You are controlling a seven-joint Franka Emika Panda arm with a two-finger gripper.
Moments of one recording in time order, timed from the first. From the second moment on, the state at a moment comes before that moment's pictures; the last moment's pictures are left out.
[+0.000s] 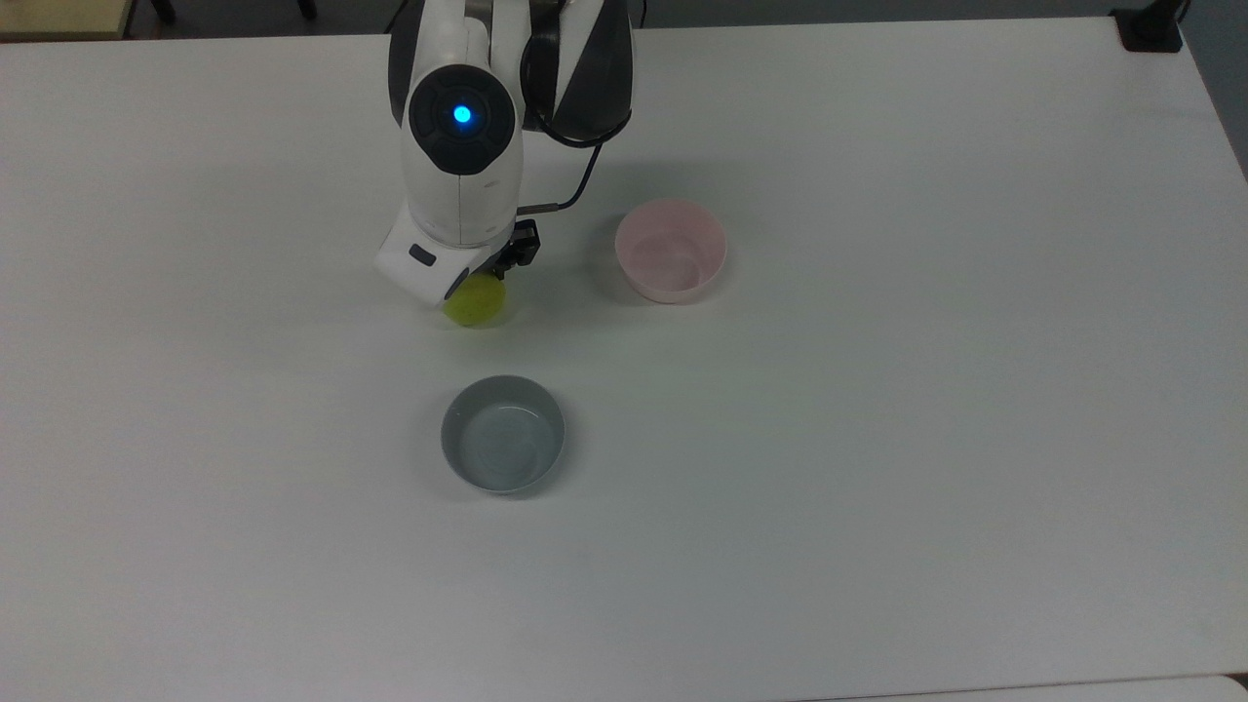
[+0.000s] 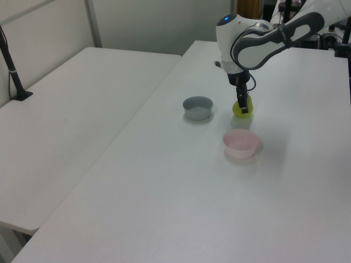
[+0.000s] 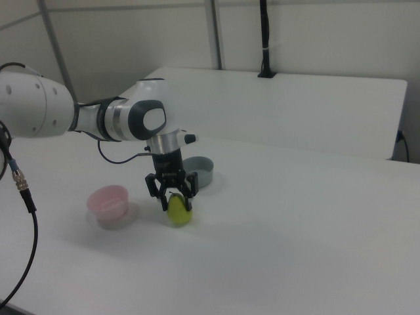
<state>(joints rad) 0.14 0.43 -0.17 -1.71 -0.11 1.95 -0.26</state>
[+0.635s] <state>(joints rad) 0.14 0.37 -0.18 -1.69 -0.11 1.95 -0.24</state>
